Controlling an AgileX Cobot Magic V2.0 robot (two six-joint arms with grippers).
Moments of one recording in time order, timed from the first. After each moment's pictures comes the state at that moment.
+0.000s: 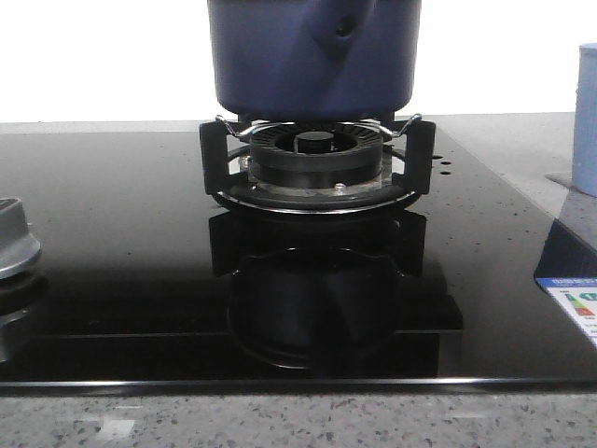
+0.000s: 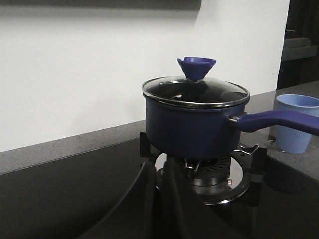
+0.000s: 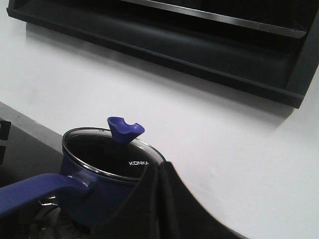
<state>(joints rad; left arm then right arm) -0.04 0.31 -0.36 -1.42 0.53 1.36 0.05 0.30 -0.43 -1.52 -0.40 1.26</state>
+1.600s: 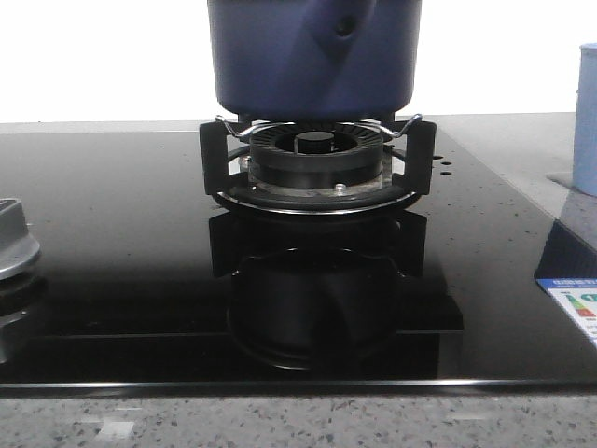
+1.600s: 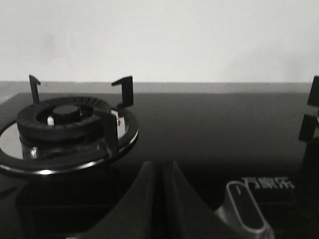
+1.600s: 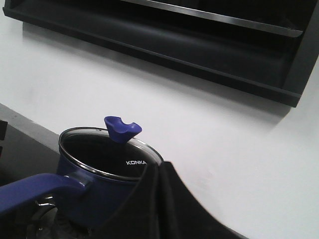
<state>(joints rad) -0.04 0.04 0.00 0.06 0.08 -0.09 0.05 0.30 -0.43 -1.52 -0.40 1.27</state>
